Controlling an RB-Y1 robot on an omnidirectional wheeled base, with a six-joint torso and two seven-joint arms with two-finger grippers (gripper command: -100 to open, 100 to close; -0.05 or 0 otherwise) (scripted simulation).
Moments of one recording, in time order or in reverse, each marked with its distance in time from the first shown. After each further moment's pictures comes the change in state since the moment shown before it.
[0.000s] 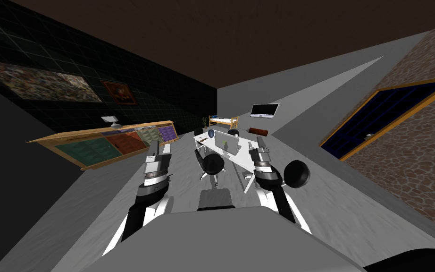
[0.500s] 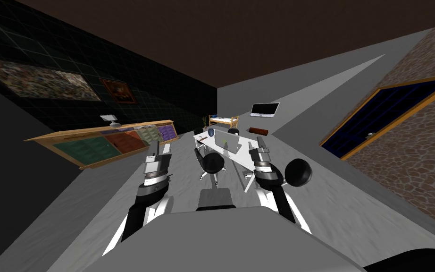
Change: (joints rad) left arm 0.000 0.000 0.000 0.000 0.000 0.000 0.000; right arm 0.000 0.000 0.000 0.000 0.000 0.000 0.000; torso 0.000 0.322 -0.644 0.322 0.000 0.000
